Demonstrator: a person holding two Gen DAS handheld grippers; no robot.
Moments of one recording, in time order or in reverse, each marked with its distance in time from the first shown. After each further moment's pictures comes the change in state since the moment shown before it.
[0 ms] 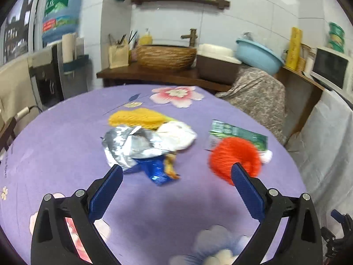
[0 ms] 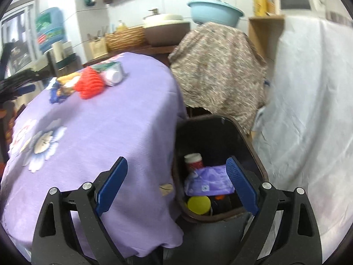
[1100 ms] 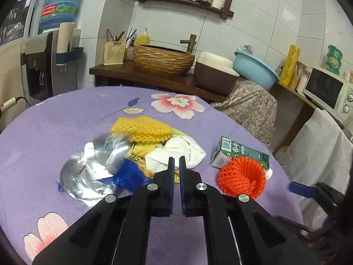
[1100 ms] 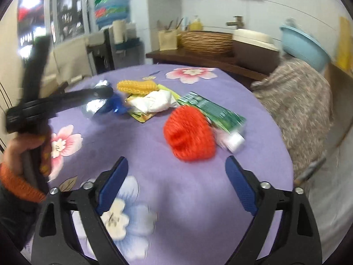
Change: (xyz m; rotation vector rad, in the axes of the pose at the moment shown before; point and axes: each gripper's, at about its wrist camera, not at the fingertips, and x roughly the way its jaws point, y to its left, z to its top) left arm -0.001 0.041 0.015 -0.071 -0.050 -0.131; right arm 0.074 0.177 0.118 -0.318 0.049 0.267
